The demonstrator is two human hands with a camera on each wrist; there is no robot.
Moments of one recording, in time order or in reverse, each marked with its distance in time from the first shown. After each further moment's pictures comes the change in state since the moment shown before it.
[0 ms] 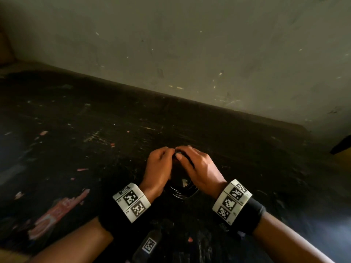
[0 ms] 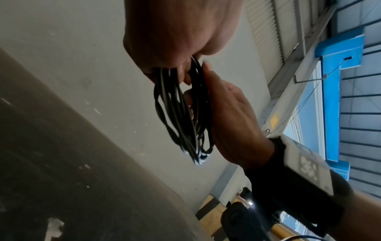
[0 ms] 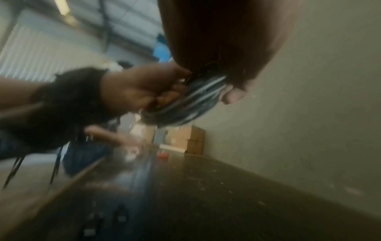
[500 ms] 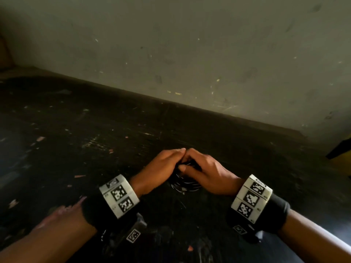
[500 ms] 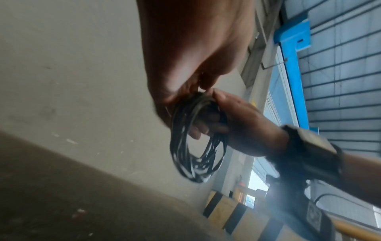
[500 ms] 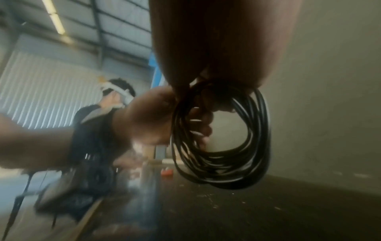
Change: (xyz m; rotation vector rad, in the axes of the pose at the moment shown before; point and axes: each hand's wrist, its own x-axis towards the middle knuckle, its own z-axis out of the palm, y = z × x) left_hand 0.015 0.021 -0.013 0.155 -0.464 0.033; right_hand 0.009 -0.006 -0.034 0.061 -0.267 -0.032
